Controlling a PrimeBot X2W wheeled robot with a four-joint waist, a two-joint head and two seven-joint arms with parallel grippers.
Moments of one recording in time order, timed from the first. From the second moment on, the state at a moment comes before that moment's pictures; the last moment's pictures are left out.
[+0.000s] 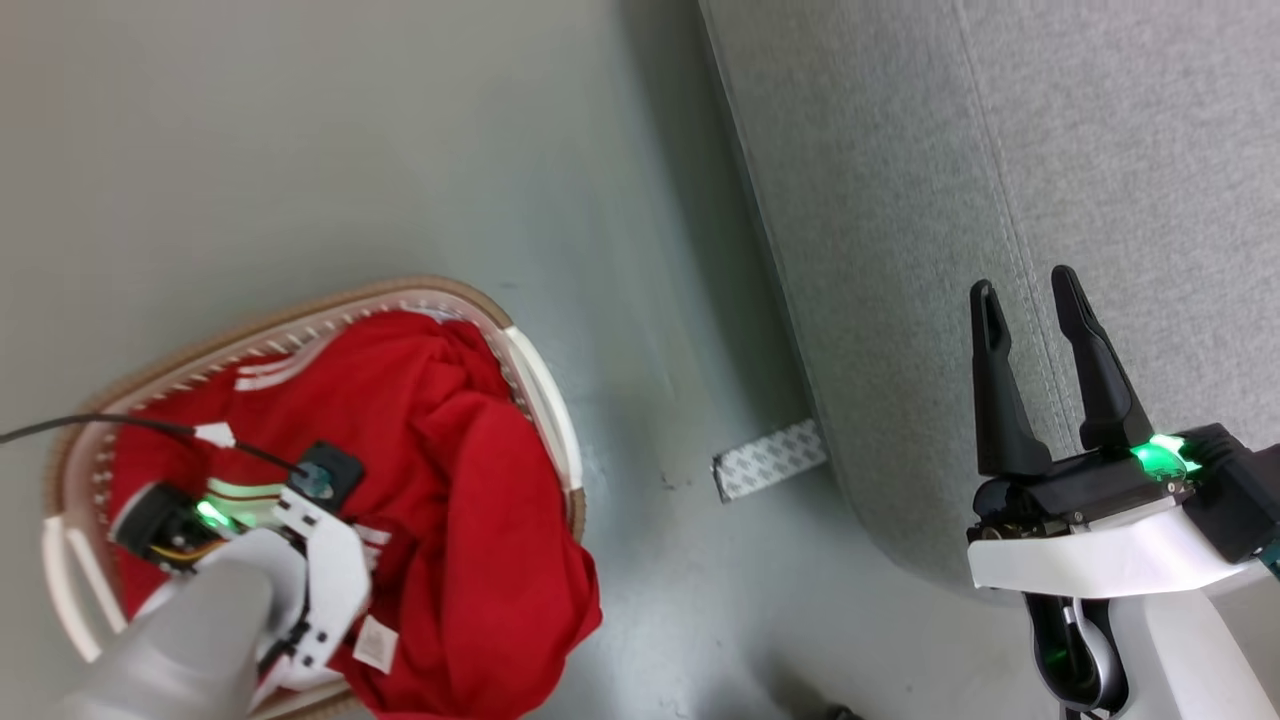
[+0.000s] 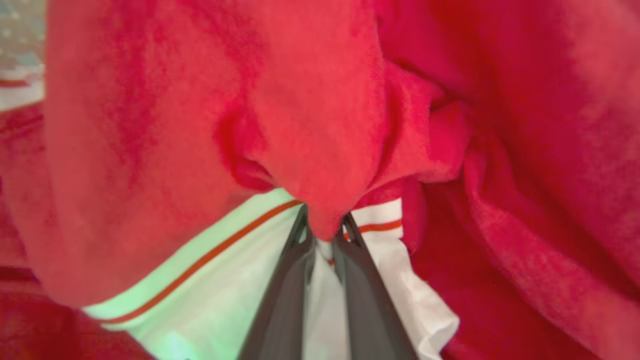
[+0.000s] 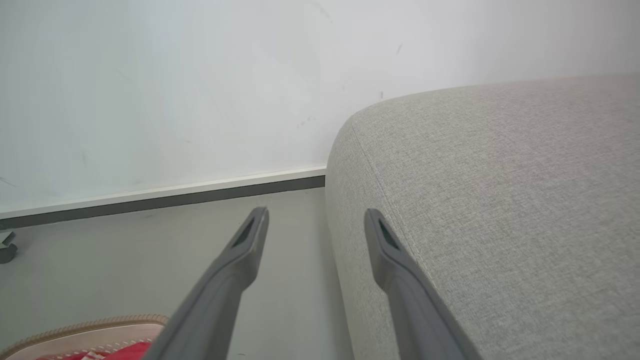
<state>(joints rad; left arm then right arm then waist) -0.83 0.38 -1.00 1.16 -0.42 -0.13 -0.02 -0.35 -0.05 0.19 0.04 0.43 0.13 -0.26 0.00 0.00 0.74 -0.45</state>
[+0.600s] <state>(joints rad) -0.72 0.20 -1.04 1.11 -0.63 -0.13 -0.21 -0.30 -0.05 0.13 0.13 0.47 0.13 -0.26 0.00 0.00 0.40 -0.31</state>
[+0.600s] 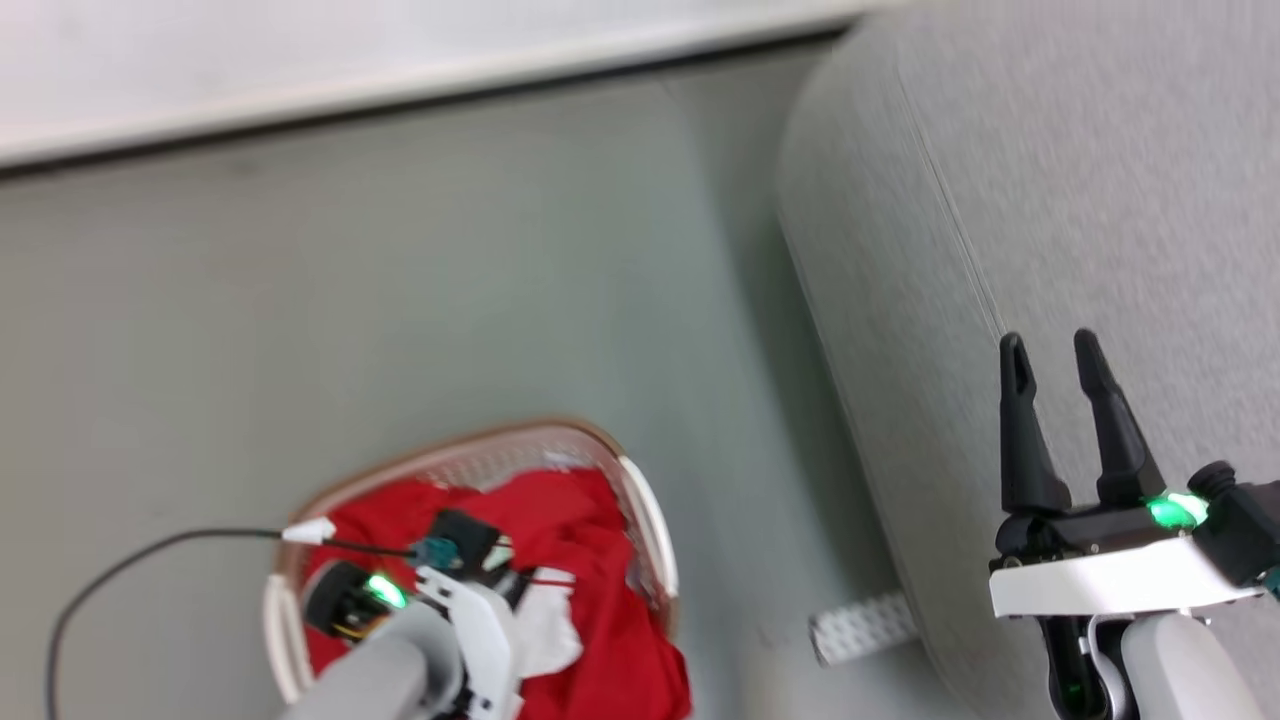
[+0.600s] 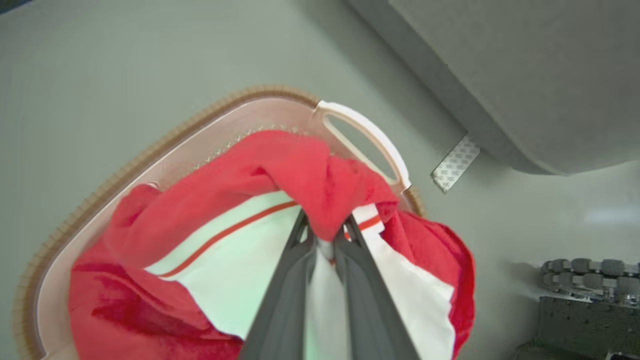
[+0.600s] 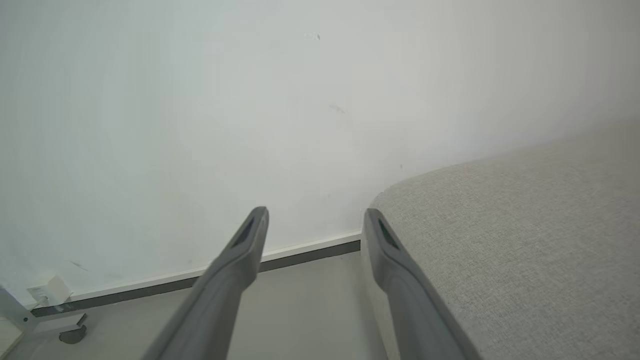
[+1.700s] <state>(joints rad) -0.70 0.24 -0.83 0.54 -0.57 -0.07 -0.26 -0.15 -0.05 0.23 0.20 0.49 0.13 -0.26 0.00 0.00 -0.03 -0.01</state>
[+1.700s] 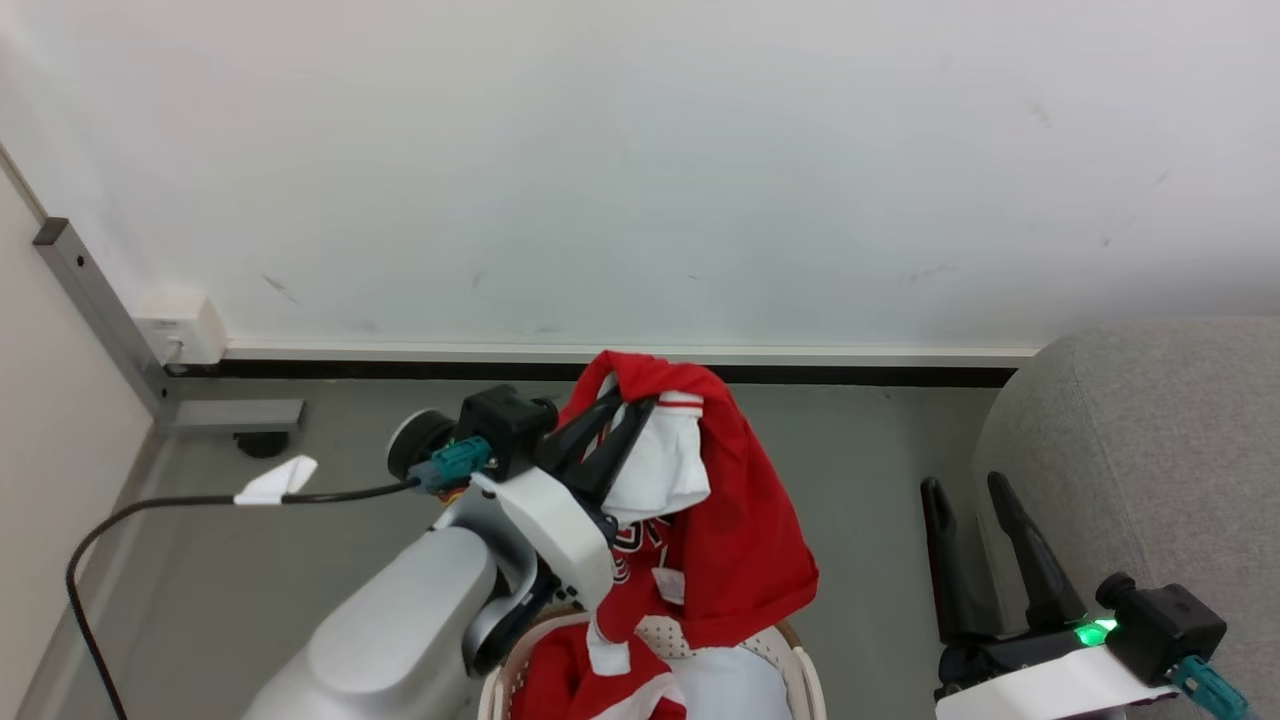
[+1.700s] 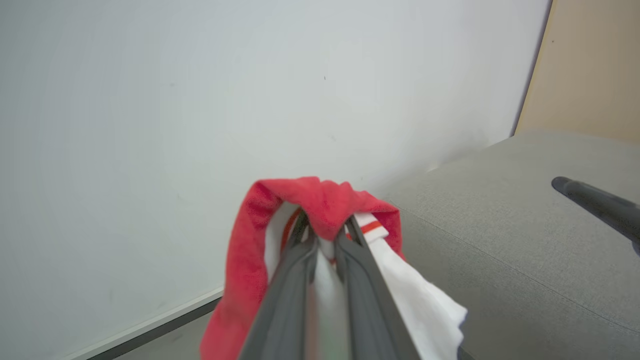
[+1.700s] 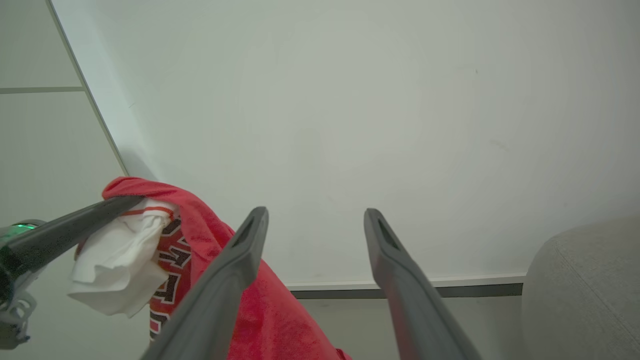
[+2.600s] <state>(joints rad) -0.67 0.22 -0.89 0.37 -0.57 -0.03 -0.23 -0.20 -0.05 0.44 0.32 0.45 0.13 -0.26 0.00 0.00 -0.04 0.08</state>
